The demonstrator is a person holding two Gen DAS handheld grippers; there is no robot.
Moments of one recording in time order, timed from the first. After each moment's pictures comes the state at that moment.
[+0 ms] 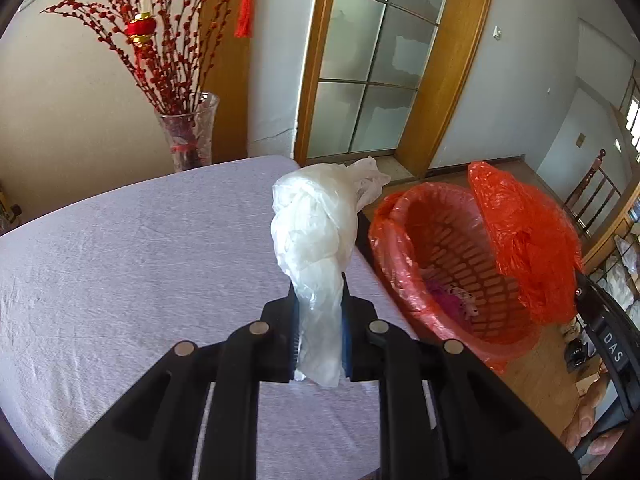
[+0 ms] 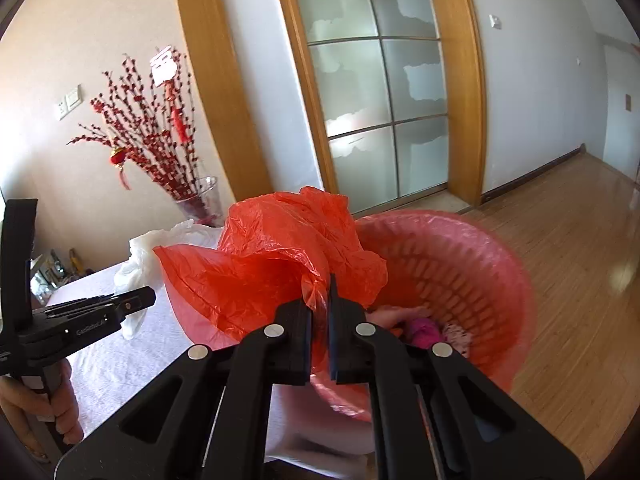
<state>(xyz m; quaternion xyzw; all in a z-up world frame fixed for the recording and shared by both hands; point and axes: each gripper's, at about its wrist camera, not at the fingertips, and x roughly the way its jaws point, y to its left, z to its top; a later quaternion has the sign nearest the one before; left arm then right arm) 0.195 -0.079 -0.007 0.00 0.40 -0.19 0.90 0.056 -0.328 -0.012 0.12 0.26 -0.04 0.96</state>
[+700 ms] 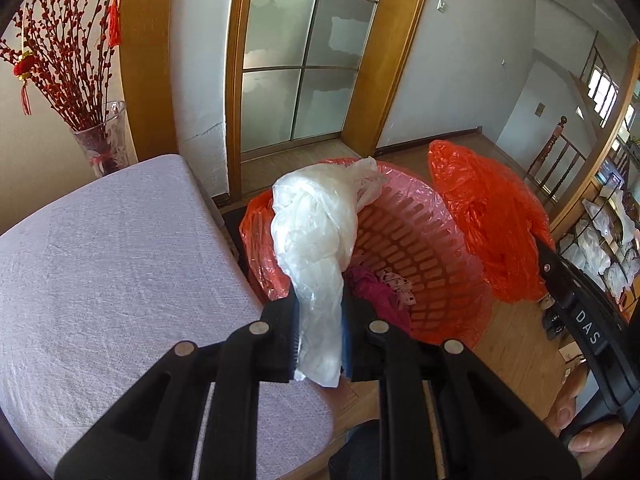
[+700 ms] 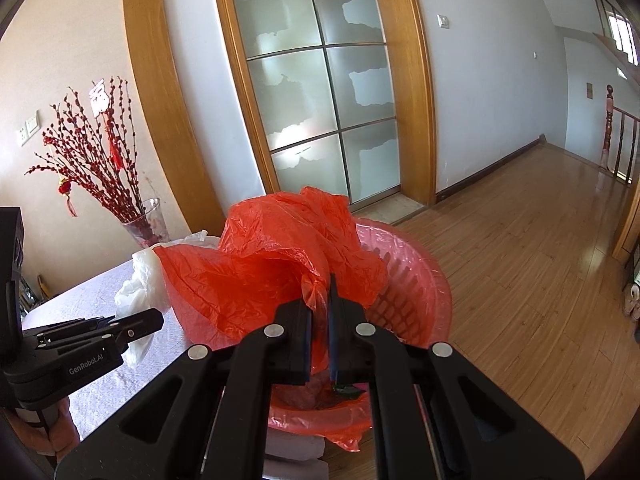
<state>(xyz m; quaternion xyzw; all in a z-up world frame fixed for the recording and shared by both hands) 0.189 -0.183 -0.024 0.03 0.41 -0.27 0.87 0.039 -0.392 -0.024 0.14 0.26 -0.11 0.95</state>
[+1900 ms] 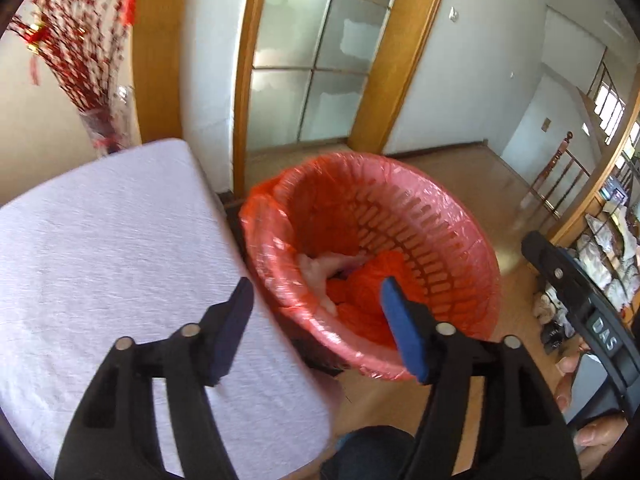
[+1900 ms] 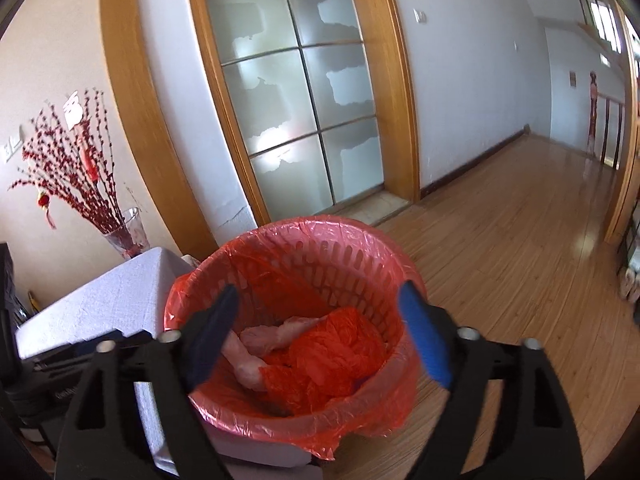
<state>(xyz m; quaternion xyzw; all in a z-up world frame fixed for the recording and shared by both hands) 0.179 -0.167 -0.037 0.01 0.39 -0.24 0.89 0.029 -0.393 -0.031 0.13 0.24 -0.14 0.95</state>
